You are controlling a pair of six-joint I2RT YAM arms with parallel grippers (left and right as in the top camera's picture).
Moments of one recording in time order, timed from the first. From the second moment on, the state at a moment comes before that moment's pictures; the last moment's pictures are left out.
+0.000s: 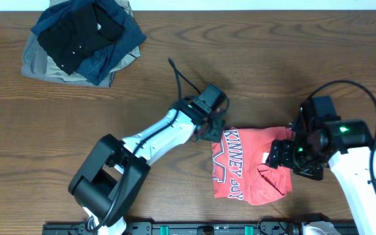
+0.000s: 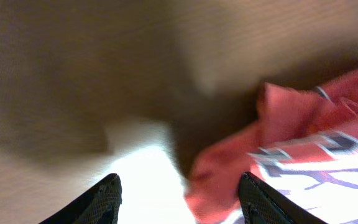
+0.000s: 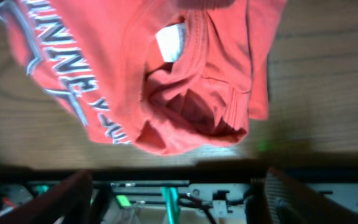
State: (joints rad) left arm -0.69 1.86 1.17 -0.55 0.15 -0.45; right arm 0.13 1.19 0.97 -1.35 -0.21 0.38
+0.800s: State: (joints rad) left arm -0.61 1.90 1.17 -0.66 0.27 -0.41; right arm 0.13 1.50 0.77 -0.94 -0.18 0.49
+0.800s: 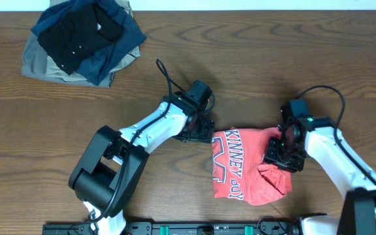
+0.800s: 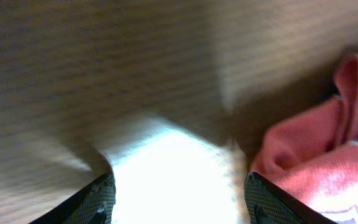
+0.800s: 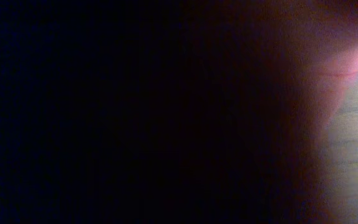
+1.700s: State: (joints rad) left arm -0.68 1.73 1.17 -0.76 0.36 -0.36; right arm 0.10 1.53 0.89 -1.06 -0.09 0.45
